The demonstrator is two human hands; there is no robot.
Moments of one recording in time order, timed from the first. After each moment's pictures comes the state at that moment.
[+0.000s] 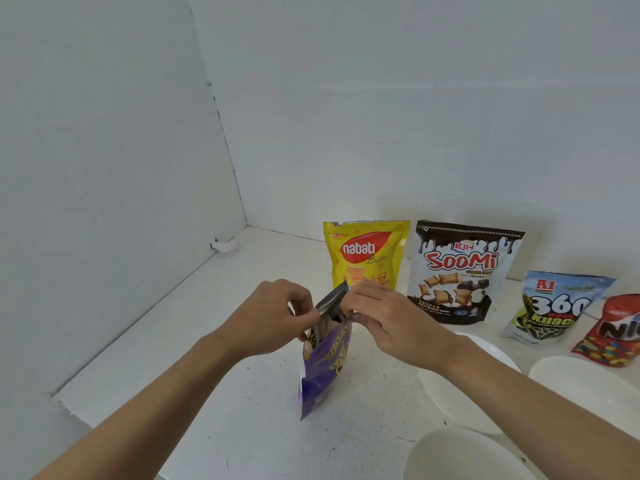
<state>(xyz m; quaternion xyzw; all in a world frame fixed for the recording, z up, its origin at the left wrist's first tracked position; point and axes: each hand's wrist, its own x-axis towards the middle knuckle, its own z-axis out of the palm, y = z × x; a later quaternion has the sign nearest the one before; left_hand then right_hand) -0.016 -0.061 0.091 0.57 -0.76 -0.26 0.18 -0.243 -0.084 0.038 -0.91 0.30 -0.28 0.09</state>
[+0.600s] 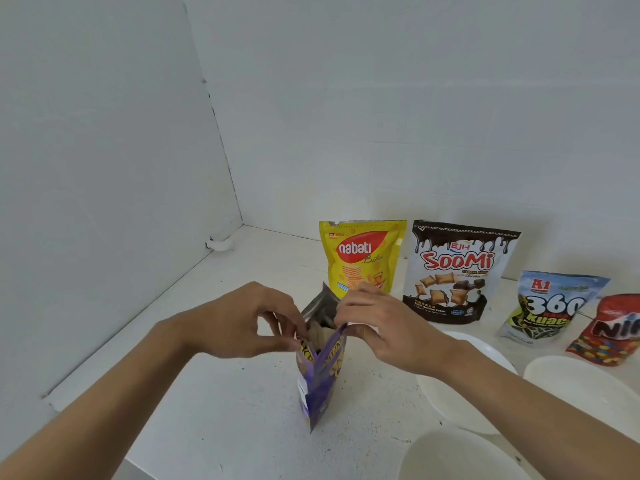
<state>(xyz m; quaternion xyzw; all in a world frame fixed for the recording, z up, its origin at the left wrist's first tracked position) 0.027 -0.077 0.094 0.36 -0.88 -0.28 0.11 -0.245 -0.085 0.033 -0.91 0.29 -0.26 0.12</state>
